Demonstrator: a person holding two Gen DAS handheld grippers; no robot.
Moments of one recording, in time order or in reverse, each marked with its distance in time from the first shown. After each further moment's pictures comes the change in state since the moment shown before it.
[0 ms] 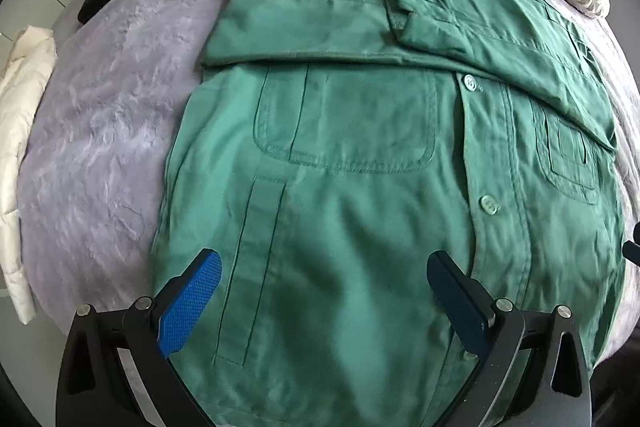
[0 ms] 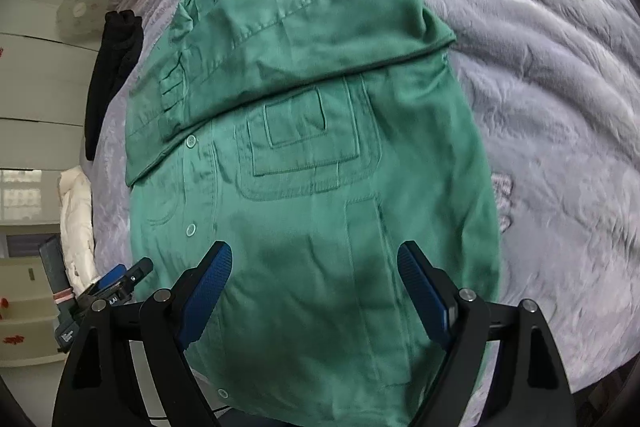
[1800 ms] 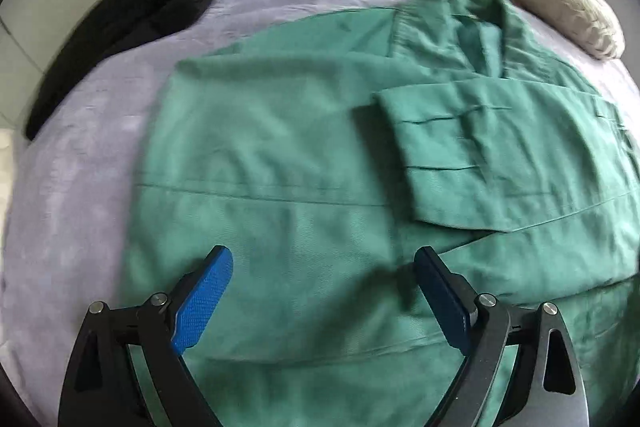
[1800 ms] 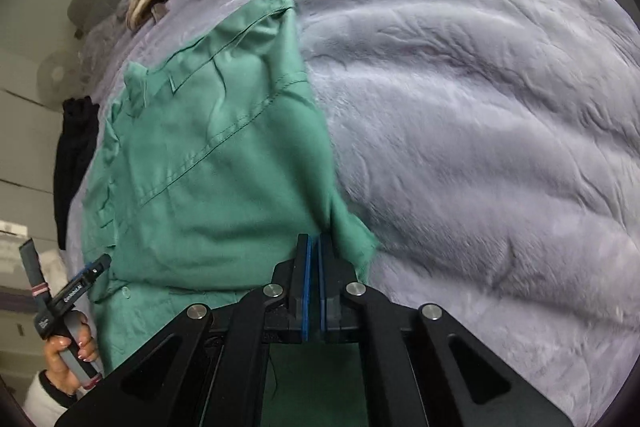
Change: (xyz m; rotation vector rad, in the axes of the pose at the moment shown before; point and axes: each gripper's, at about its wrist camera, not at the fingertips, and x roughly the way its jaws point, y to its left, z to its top) left arm 0.067 -0.016 0.182 0.090 -0.228 0.038; right arm 0.023 -0.073 0.110 0.074 -0.247 -0.046
